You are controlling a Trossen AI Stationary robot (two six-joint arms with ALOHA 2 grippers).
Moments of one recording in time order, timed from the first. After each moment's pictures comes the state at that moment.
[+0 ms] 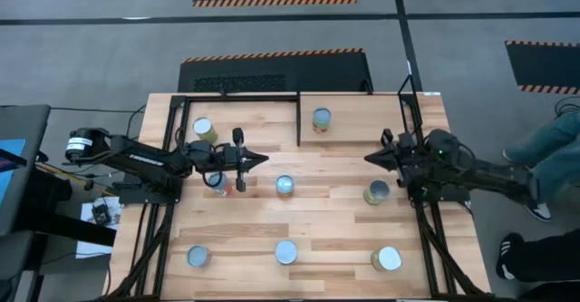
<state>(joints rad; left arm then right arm) 0.06 1.22 0.33 0.93 -0.03 0.15 -0.27 0.23 0.22 0.07 -0.36 0.30</state>
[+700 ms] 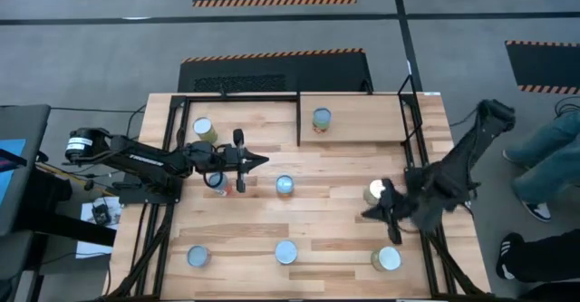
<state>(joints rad) 0.06 1.22 0.33 0.90 -0.03 0.14 0.87 0.97 0.66 -0.41 0.62 0.85</state>
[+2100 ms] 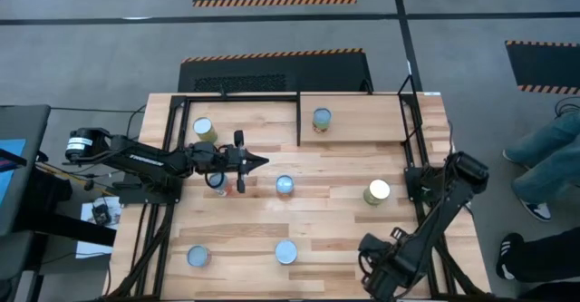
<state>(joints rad) 0.06 1.22 0.33 0.85 -0.04 0.12 0.88 1.82 1.45 -1.23 -0.01 1.56</state>
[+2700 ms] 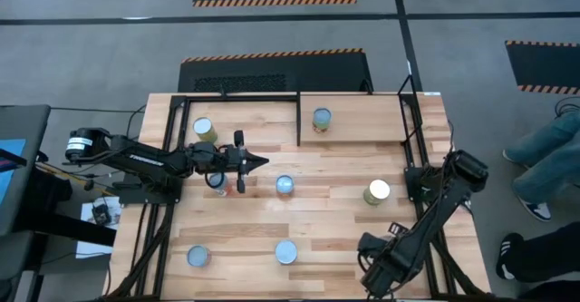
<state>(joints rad) 0.06 1.22 0.33 0.85 -0.04 0.11 0.85 1.82 1.44 -1.24 -0.05 1.37</state>
